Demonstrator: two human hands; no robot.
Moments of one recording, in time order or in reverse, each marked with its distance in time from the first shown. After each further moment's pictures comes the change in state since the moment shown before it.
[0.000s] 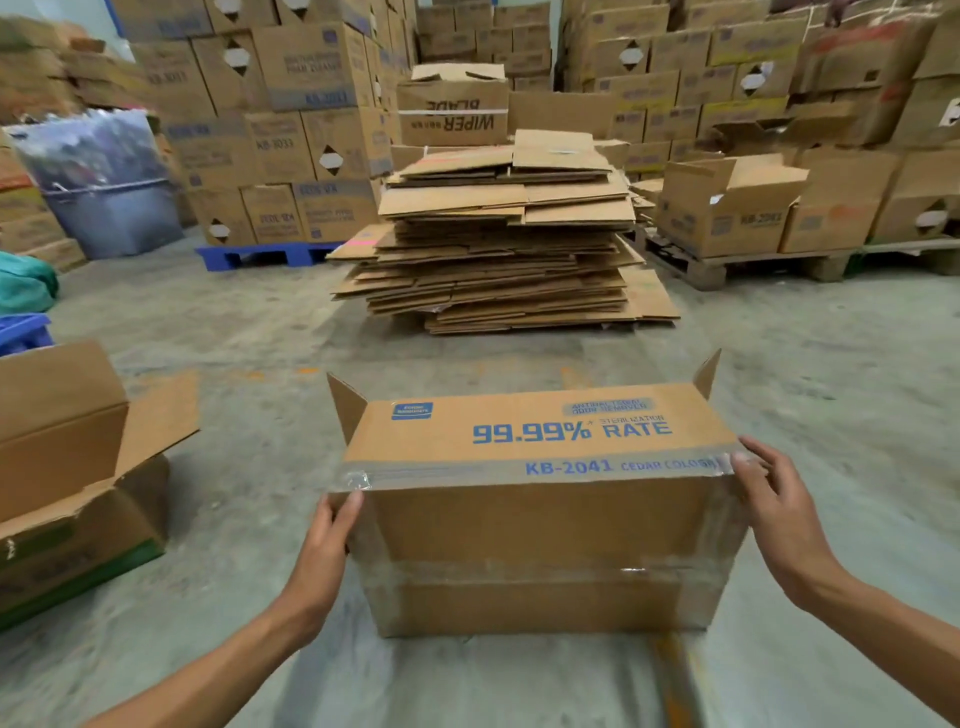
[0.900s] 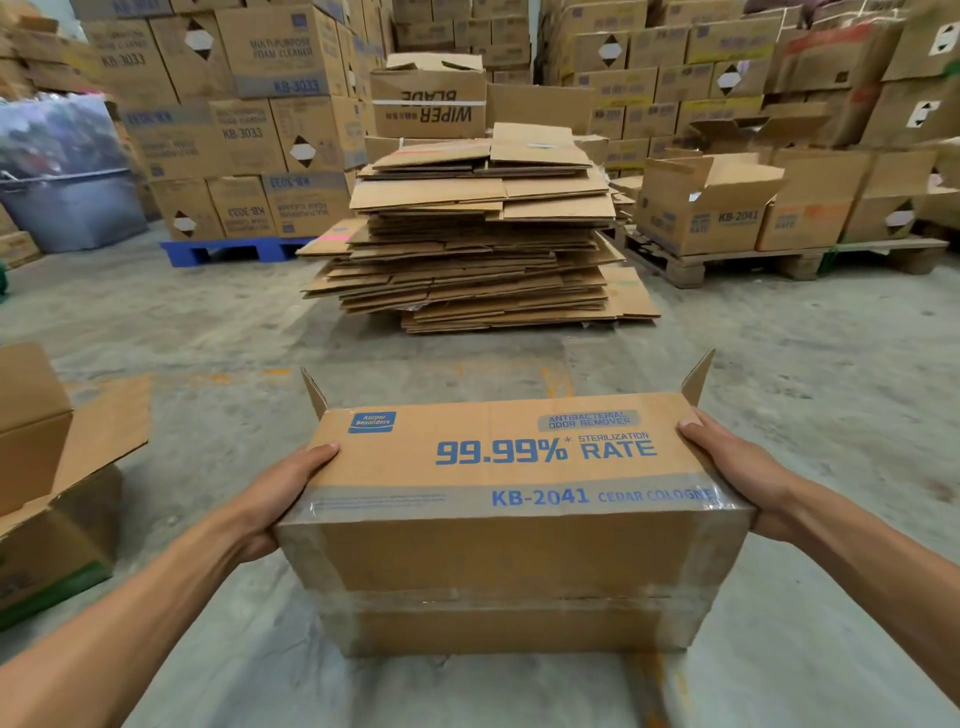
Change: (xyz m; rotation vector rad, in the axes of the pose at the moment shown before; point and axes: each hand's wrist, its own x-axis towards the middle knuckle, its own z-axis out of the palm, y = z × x) left_hand 0.085 0.051 -0.002 -0.013 -0.200 -0.343; right_hand 0.061 -0.039 0.006 0.180 -0.398 0.434
